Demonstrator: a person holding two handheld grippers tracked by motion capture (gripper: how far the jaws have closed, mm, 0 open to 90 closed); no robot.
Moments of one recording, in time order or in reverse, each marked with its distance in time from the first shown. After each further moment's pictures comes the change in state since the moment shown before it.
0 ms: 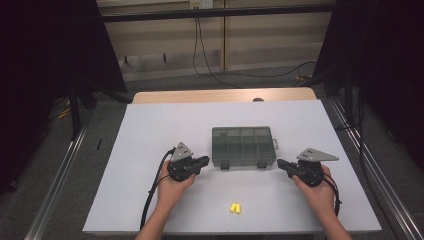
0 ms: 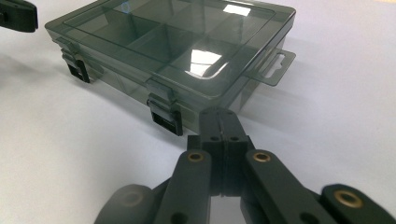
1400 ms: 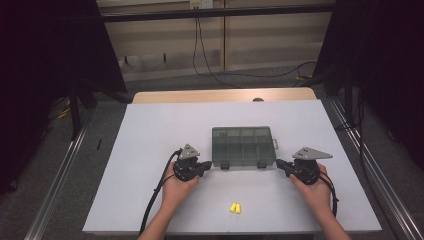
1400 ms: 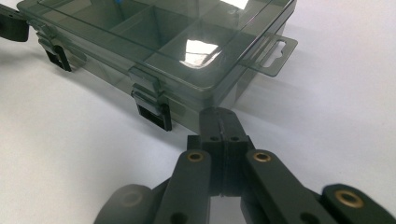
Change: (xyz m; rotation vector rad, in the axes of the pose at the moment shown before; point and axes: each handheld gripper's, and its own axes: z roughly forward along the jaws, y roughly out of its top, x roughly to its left) left arm -0.002 -0.002 0.016 0.114 0.001 -0.051; right arm -0.003 -0.001 0.012 0.047 -0.023 -0.018
